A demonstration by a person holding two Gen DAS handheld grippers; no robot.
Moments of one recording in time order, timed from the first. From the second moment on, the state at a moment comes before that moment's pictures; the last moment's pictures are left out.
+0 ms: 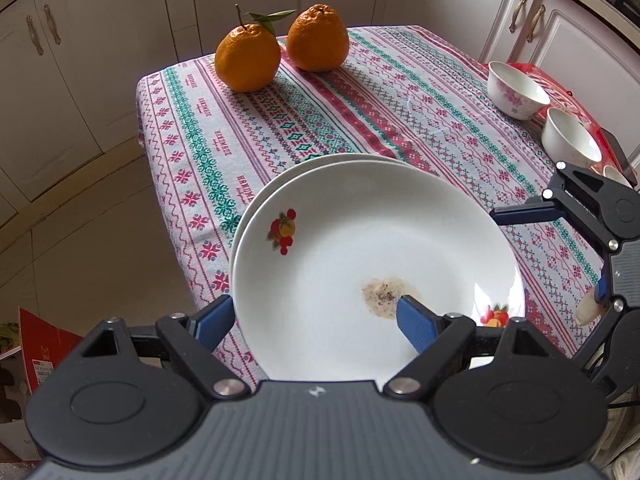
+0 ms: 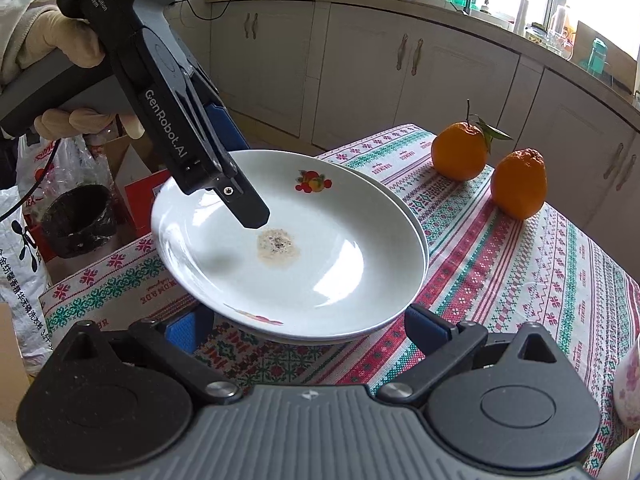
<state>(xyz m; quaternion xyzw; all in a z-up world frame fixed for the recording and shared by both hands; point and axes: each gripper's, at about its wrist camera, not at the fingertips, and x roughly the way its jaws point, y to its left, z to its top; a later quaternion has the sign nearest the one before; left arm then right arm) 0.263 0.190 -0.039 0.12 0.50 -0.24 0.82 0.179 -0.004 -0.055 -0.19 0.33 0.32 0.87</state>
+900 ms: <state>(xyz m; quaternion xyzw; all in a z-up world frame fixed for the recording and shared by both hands) 0.178 0.141 -0.008 0.13 0.30 -0.22 0.92 0.154 -0.055 -0.019 -0.16 0.30 0.26 0.91</state>
